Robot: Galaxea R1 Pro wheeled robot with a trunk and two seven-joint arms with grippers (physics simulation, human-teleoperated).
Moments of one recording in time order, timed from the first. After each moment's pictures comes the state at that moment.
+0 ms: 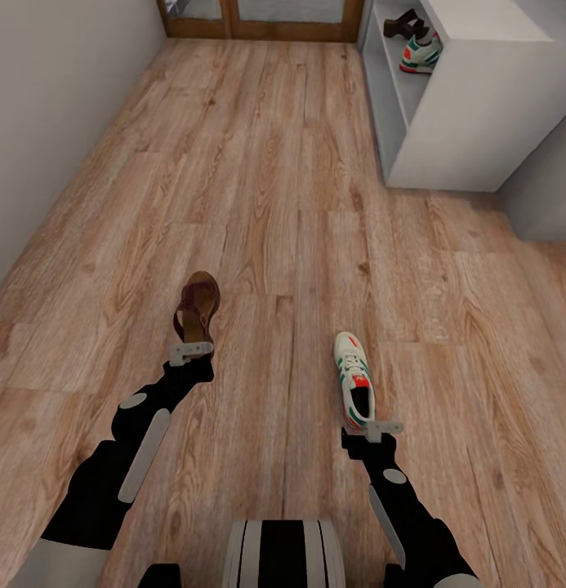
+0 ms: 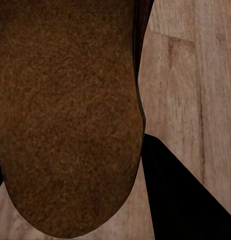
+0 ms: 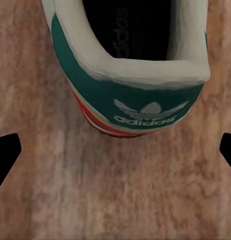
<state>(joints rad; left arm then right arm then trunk) -0.52 0.05 -0.14 -1.46 0.32 0.49 0.08 -0.43 0.07 0.06 -0.90 0.00 0.13 -0.16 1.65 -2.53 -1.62</state>
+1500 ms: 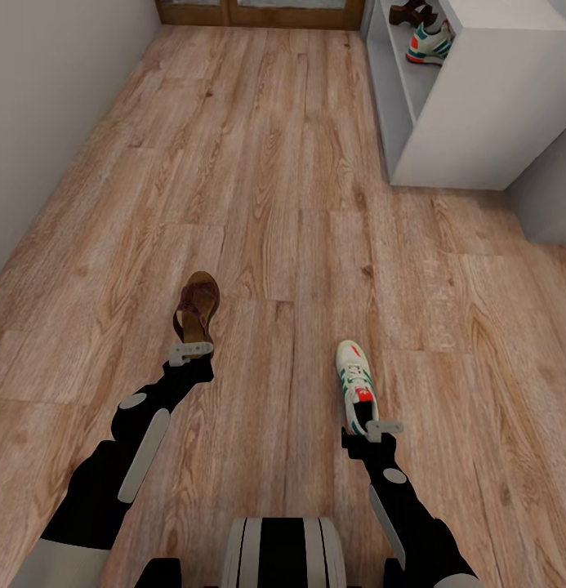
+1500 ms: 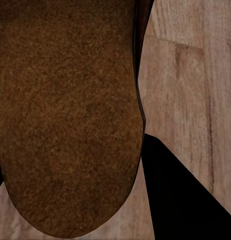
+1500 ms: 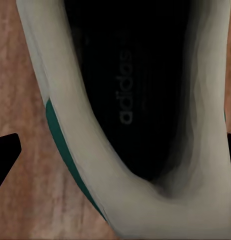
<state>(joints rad) -0.52 0.05 -0.14 -1.46 0.32 0.49 0.08 -0.43 0.07 0.06 -0.90 0.00 0.13 -0.16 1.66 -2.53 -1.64</state>
